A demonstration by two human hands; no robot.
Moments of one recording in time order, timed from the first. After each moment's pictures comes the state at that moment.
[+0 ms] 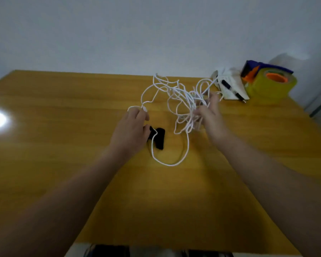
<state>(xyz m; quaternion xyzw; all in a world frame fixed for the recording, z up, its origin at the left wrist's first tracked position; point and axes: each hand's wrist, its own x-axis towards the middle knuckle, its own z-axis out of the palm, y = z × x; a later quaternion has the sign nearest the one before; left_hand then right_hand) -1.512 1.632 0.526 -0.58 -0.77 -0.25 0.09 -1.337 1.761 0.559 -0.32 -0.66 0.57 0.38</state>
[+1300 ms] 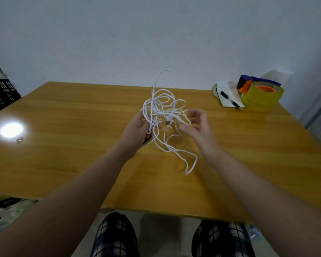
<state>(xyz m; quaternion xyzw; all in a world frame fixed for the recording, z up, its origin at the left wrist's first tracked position) -1.476 1.576 0.557 -0.42 -0.63 -0.60 -0.26 -1.312 1.678 0.555 -0.24 -0.71 0.54 0.37</state>
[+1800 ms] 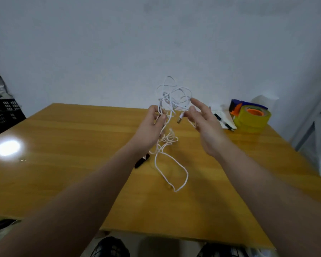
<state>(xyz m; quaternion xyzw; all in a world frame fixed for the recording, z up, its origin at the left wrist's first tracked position) -1.447 1.606 0.627 -0.47 -0.60 -0.62 -0.20 -1.310 1.693 0.639 -0.23 -0.65 0.60 0.40</state>
